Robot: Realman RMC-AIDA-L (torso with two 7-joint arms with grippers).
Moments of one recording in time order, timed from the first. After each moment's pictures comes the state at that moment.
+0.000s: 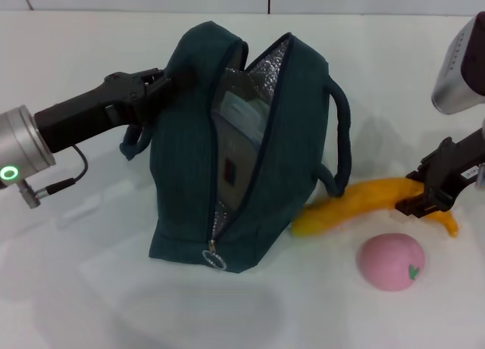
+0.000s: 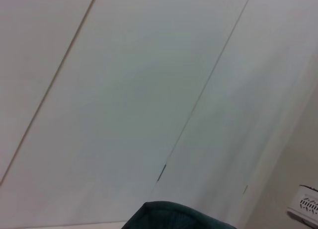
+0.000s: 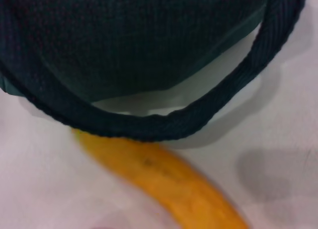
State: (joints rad) left arm -0.41 -2.05 0.95 0.56 1.40 1.52 -1.47; right arm 0.63 2.02 -1.36 -1.15 -2.49 -1.47 2.12
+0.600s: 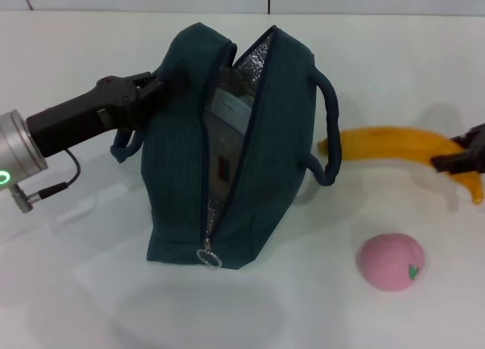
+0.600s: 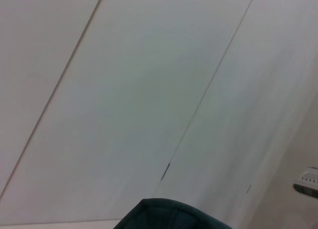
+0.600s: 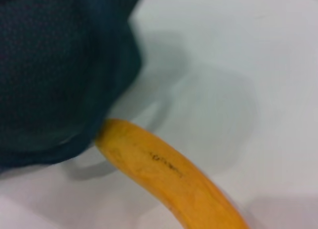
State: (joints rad) left arm -0.40 -2.04 0.94 0.56 1.40 1.52 -1.47; right arm 0.54 2.02 -1.04 -1.19 -2.42 -1.47 2.12
